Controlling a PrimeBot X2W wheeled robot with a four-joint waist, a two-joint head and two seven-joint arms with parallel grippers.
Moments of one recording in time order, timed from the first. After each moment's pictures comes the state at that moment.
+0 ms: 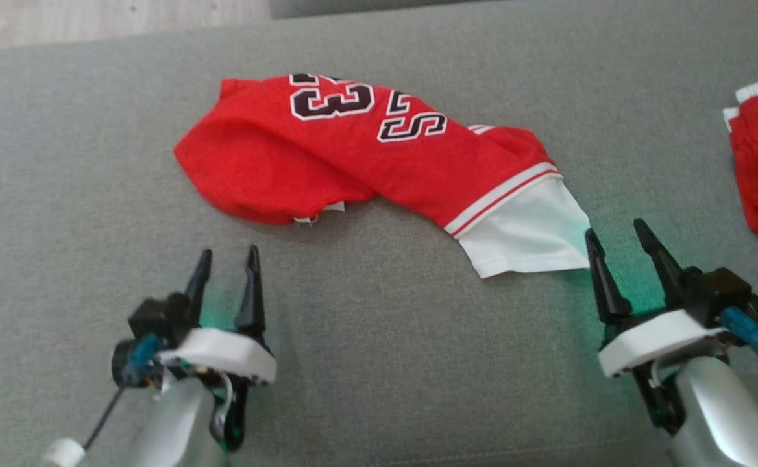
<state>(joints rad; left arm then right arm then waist) -0.30 0.04 -0.24 0.61 -0.37 -0.06 -0.25 -0.22 -0.22 0.20 0.46 0.24 0.12 -0.26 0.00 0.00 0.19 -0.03</state>
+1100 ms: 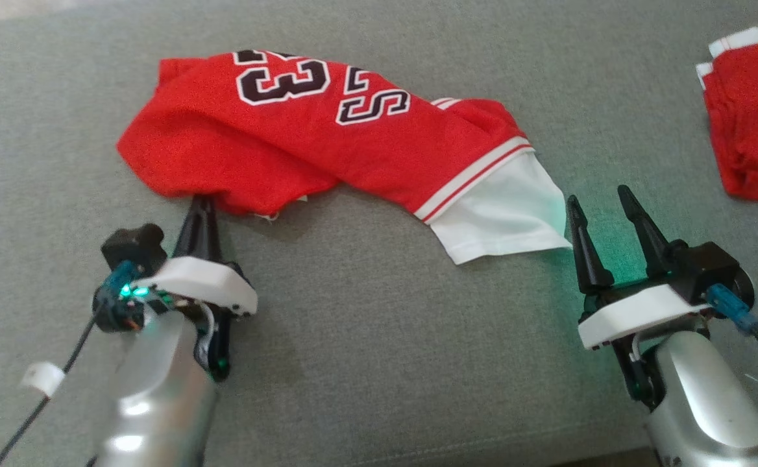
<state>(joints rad) -0.60 0.04 -0.21 0.92 -0.45 -0.11 -0.26 -0.28 -0.14 0.17 0.42 0.18 0.12 -0.26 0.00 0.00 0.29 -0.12</state>
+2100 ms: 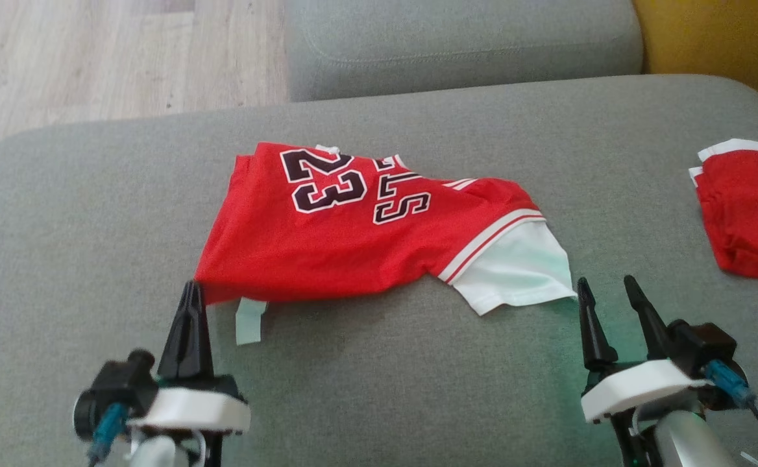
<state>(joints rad) -0.10 0.04 -0.09 0.34 -0.25 -0.10 -0.26 -0.10 -0.07 0.09 0.45 0.21 0.12 -0.26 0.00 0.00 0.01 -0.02</state>
